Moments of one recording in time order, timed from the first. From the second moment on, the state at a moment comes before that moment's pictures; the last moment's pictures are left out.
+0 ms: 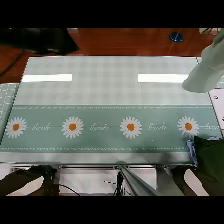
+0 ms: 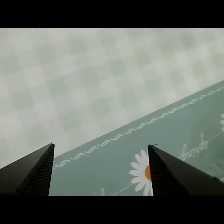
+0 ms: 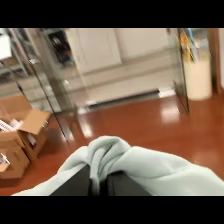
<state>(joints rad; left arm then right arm) -0.25 -1.20 1.77 1.14 -1.36 -1.55 -0.36 -0.88 1.34 -0.65 0.64 1.05</state>
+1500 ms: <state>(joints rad) -0.25 -0.99 1.71 1.29 -1.73 -1.58 0.34 -1.30 1.39 -1.03 0.99 1.27</state>
